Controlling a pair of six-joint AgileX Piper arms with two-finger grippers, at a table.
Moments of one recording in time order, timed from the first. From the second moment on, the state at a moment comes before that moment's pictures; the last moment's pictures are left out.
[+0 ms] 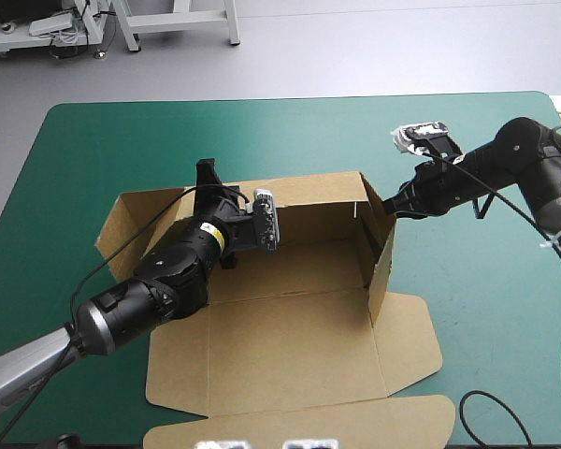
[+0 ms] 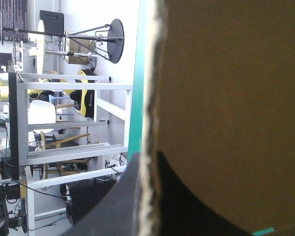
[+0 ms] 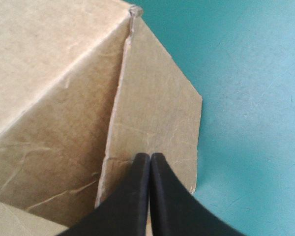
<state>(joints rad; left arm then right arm) -0.85 1.36 -1.03 1.15 0.60 -0.02 0.08 1.54 -1.46 0.59 1.24 -0.51</state>
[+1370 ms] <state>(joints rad) -0.85 1.36 -0.99 1.16 0.59 0.13 0.08 1.32 -0.83 1.10 0.90 -1.52</state>
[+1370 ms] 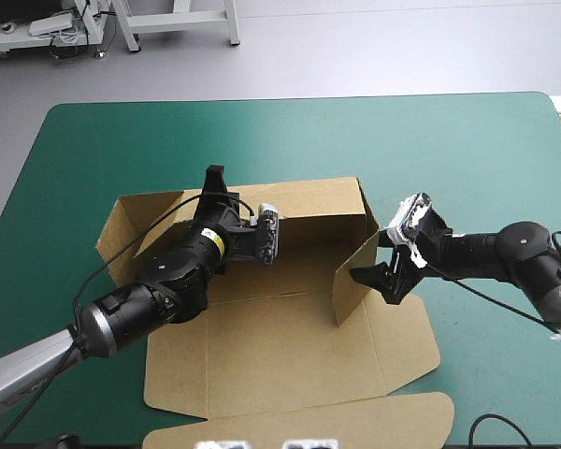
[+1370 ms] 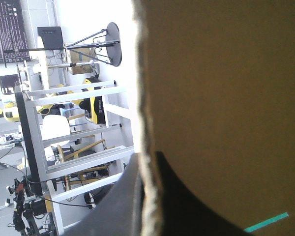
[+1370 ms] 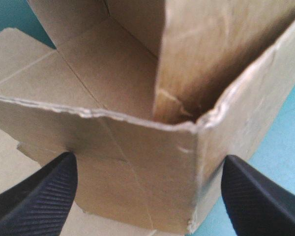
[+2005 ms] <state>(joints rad) -0.92 1.50 -1.20 0.98 0.78 0.09 0.23 1.32 -0.83 1.17 0.55 -1.52</state>
